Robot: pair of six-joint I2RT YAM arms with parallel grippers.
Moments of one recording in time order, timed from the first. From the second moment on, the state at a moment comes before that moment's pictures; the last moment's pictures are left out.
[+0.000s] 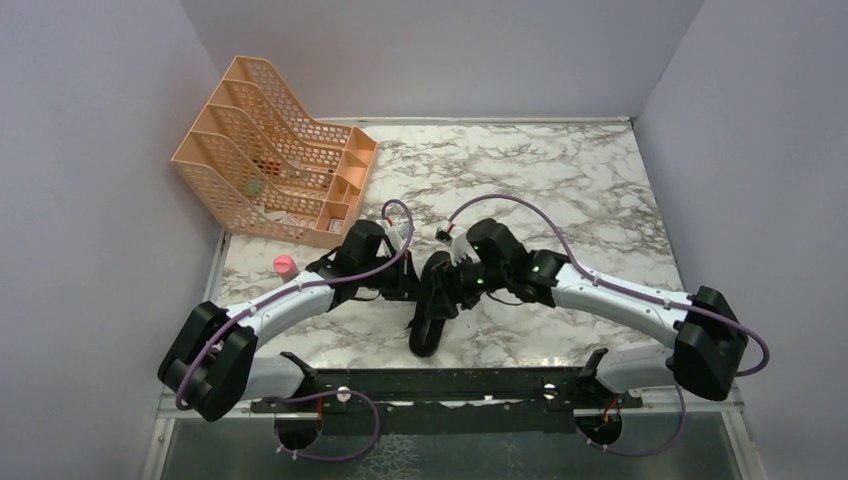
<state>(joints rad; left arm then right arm) -0.60 1.27 0.60 -0.05 0.61 -0.64 0.90 1.29 0.85 -0.27 -0.43 0.42</state>
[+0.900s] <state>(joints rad) -0.59 1.23 0.58 -0.03 0.58 -0.70 0.98 1.27 0.78 -0.38 -0.21 0.48</state>
